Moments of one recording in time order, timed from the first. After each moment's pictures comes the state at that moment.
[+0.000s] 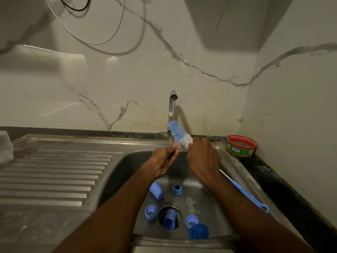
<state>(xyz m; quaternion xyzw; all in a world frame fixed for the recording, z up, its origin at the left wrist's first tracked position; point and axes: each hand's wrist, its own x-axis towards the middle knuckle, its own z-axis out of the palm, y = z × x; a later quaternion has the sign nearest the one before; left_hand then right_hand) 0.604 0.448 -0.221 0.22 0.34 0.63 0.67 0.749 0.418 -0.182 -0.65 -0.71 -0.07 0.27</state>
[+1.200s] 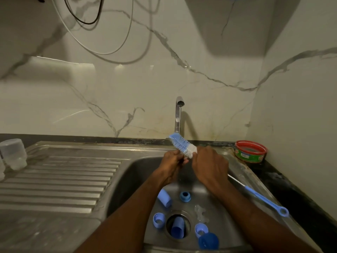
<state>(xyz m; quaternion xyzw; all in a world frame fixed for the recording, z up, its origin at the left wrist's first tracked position) 0.609 0.454 -0.230 0.39 0.40 0.60 0.58 0.745 0.415 -0.186 -0.64 -0.72 -0.09 0.26</state>
